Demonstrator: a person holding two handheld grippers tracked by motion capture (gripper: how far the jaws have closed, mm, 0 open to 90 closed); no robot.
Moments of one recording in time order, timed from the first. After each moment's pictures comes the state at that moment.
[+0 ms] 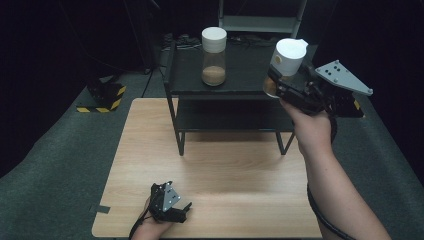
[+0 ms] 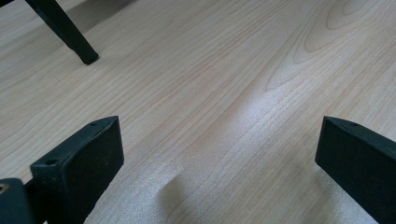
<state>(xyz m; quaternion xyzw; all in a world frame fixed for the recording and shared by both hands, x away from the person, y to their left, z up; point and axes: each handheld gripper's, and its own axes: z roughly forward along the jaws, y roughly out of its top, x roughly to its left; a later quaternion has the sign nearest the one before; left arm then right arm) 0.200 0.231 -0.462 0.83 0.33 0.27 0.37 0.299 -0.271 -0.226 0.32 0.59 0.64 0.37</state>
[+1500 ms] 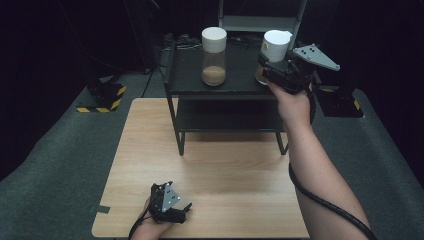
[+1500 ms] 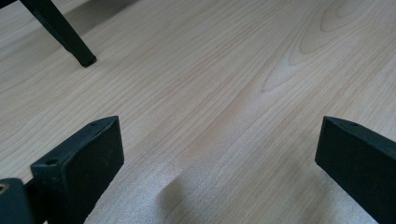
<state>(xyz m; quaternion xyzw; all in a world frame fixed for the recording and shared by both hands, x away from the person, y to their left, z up) 0.199 0.234 -0.463 0.83 0.32 0.27 0.37 0.363 -0.241 -0.229 0.37 0.59 0.61 0.37</state>
